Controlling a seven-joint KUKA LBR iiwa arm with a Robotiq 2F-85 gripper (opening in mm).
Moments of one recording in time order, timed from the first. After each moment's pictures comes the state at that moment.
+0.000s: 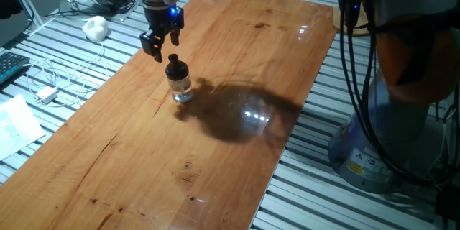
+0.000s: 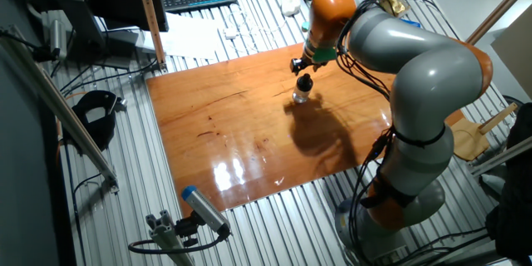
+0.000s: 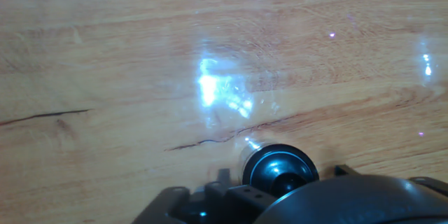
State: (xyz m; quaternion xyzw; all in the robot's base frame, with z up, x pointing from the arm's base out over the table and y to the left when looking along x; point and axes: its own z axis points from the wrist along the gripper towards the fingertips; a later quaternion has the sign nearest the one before) arm 0.565 0.038 0.183 0.04 1.00 -0.02 0.06
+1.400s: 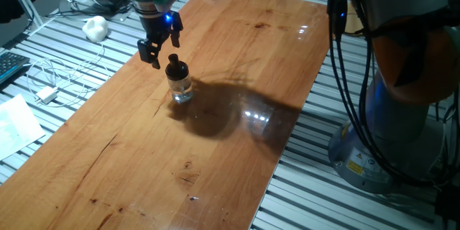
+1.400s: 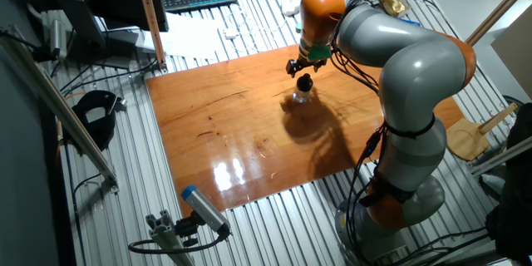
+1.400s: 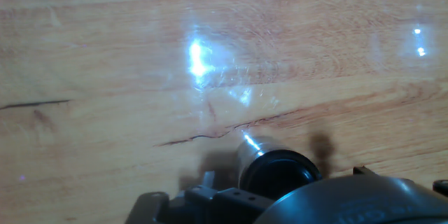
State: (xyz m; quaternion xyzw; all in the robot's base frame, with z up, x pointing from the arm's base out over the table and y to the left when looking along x) arm 0.571 0.035 0.160 0.00 1.00 -0.03 0.02
